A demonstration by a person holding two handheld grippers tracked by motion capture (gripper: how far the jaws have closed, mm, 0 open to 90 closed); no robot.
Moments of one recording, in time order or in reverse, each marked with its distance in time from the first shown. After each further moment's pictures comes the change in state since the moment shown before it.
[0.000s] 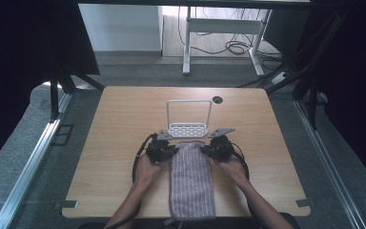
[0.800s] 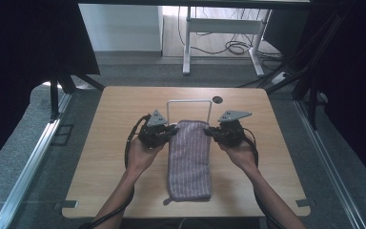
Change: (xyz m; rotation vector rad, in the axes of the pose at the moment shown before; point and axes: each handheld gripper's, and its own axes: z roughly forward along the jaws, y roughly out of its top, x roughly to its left) left arm -0.011 0.069 -0.084 -0.190 0.029 0.146; right arm 0.003 0.059 -0.074 -0.188 0.003 -0.064
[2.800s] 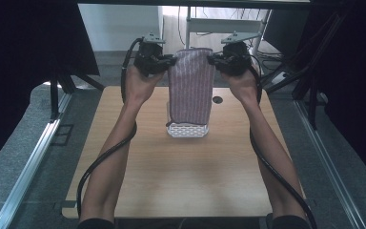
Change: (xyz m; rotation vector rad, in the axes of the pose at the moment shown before) left arm 0.085 0.171 -0.024 -0.069 0.132 -0.015; right arm -0.059 0.183 -0.032 -0.146 -0.217 -0.074
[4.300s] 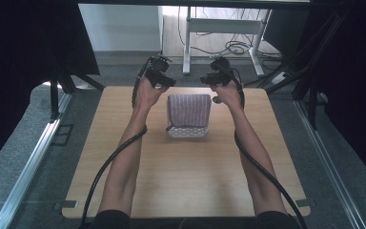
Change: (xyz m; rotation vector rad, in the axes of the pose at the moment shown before) left arm 0.042 -0.065 0.111 0.320 0.107 -0.110; right arm -0.035 -0.074 0.111 0.255 0.009 0.176
